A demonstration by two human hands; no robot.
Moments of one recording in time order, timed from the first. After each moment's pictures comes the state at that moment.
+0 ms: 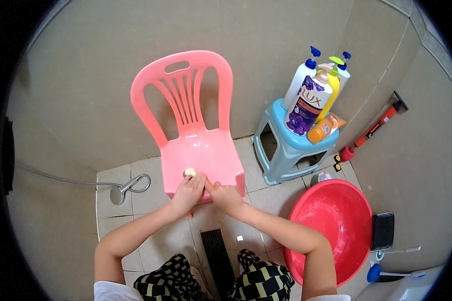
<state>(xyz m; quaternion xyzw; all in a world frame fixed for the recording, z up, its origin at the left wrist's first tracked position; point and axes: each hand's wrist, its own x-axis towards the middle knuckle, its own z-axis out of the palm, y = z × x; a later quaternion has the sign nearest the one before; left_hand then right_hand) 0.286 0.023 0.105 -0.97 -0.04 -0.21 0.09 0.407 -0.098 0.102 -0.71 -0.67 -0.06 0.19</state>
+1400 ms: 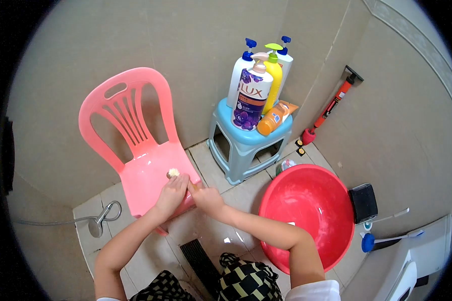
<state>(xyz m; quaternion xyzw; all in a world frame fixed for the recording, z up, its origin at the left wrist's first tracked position) 0.366 0.008 0.107 -0.98 0.04 -0.21 -0.01 0.452 -0.131 0.095 -0.79 -0.58 -0.14 0.15</state>
